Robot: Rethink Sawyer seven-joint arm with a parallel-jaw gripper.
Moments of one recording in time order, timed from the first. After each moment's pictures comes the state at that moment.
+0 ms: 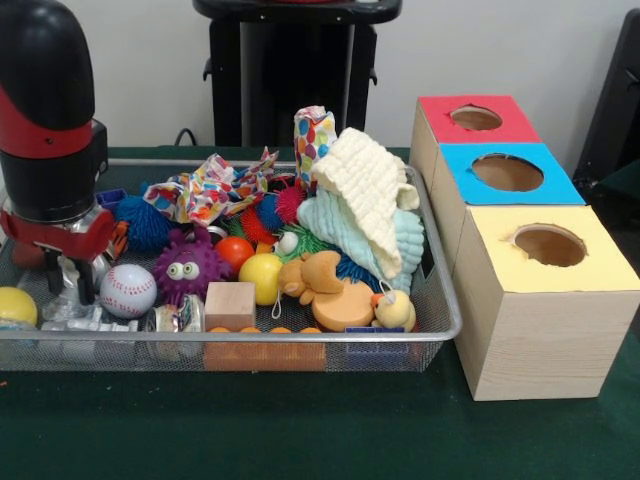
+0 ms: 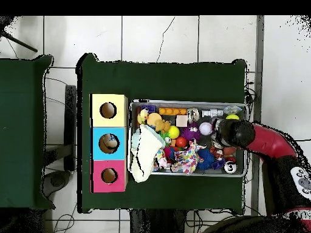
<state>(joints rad) -0.75 -0.37 0.20 1.34 -0.42 0.57 1.75</state>
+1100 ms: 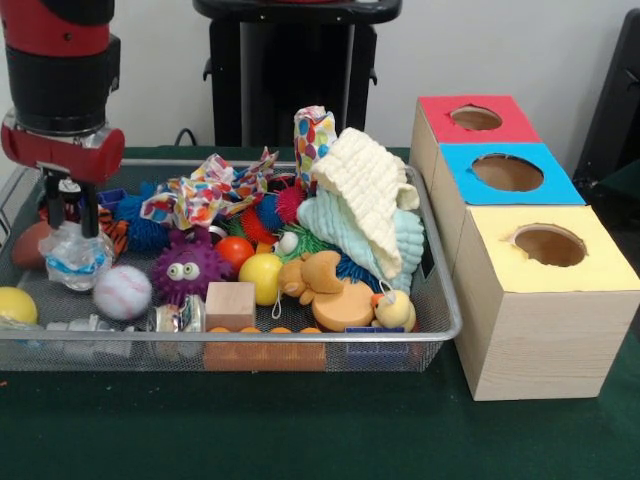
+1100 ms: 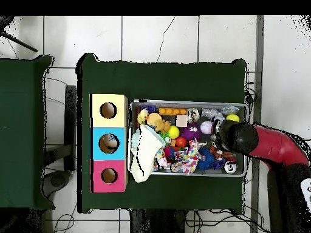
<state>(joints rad) -0.71 -0.60 0.20 1.49 -0.43 0.59 1.75</state>
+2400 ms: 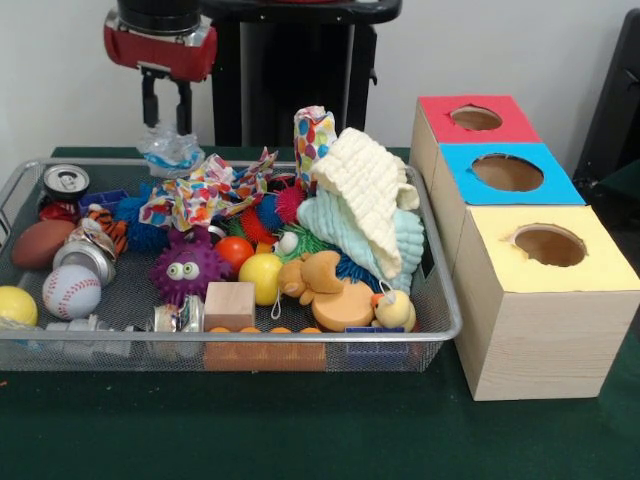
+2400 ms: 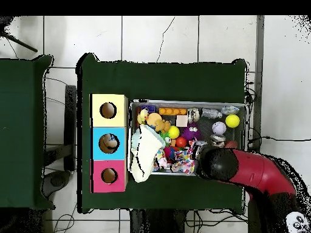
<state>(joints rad) -0.62 -0.84 0.14 1.81 -0.35 0.64 1.75</state>
